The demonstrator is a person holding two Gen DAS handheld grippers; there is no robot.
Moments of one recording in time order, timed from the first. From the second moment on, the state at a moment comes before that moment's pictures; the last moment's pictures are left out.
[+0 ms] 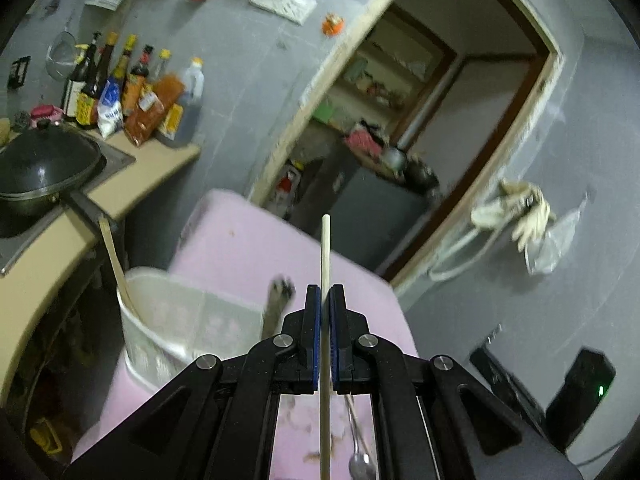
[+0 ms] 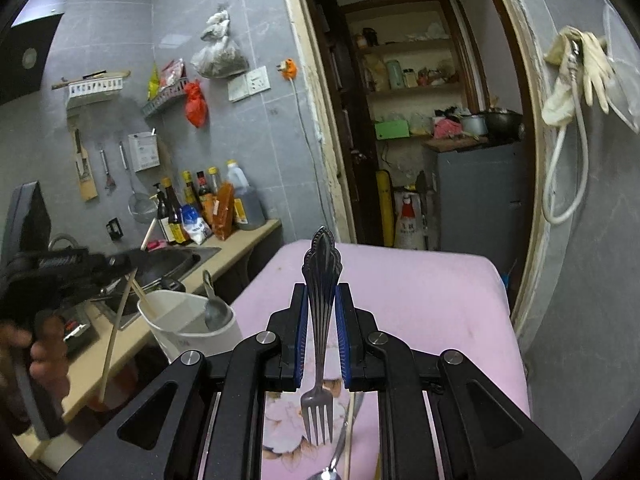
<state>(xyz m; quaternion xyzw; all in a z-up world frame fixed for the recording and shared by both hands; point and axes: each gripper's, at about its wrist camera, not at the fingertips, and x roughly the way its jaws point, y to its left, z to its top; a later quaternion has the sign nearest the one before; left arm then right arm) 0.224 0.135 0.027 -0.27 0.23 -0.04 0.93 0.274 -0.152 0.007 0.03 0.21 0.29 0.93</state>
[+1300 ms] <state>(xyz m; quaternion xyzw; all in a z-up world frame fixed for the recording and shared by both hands) 0.279 0.229 -0.008 -0.19 0.11 0.13 0.97 0.294 -0.006 0.033 0.02 0.20 0.39 0.90</state>
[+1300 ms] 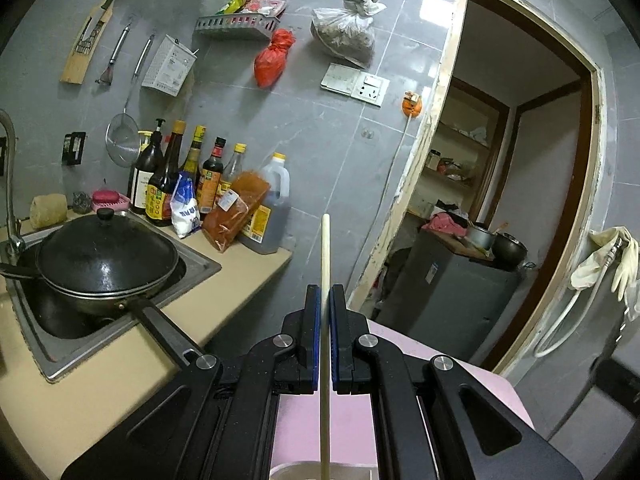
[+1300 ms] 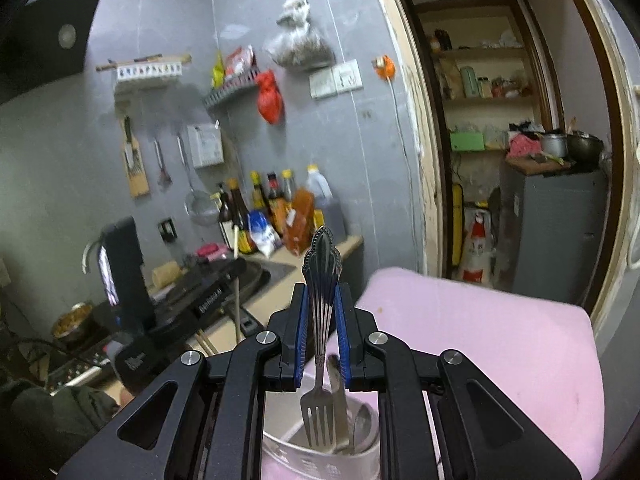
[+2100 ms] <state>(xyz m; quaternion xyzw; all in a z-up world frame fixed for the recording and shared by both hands) 0.245 0.208 -0.007 -0.15 0.15 0.04 0.98 0.279 -0.026 0.022 0.03 0.23 0.36 0.90</state>
